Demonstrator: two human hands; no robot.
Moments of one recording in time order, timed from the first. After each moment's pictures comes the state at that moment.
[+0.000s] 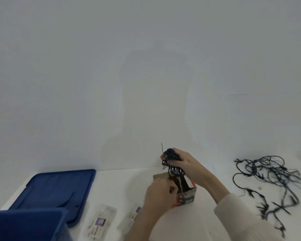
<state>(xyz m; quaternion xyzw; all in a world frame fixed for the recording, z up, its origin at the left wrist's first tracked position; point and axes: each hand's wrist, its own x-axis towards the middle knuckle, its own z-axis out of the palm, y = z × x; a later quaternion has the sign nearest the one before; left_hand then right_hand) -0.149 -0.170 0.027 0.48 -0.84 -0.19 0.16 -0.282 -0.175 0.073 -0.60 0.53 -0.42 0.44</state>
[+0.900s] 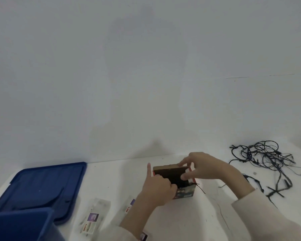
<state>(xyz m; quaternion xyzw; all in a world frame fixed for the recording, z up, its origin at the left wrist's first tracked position) -0.149 -0.179 0.025 0.30 -0.94 0.04 -0.13 -0.323 -0.154 0.074 -0.68 0.69 -0.03 0.25</state>
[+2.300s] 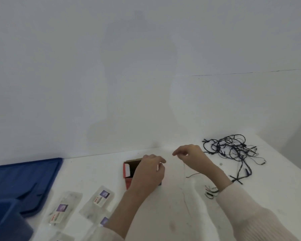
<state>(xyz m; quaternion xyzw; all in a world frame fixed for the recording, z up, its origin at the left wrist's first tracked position) -0.217 -0.141 0.035 0.42 -0.84 -0.22 0.24 -0.394 -0.119 0.043 -0.59 0.73 -0.28 0.21</state>
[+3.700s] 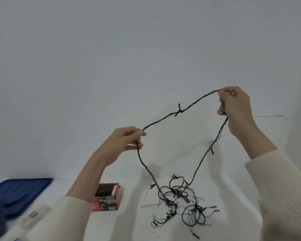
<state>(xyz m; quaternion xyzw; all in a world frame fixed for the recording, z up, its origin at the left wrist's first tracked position) -0.313 -0.043 0.228 0.35 -0.72 -0.45 0.40 -0.591 0.012 0.288 -0.43 0.49 -0.74 0.15</state>
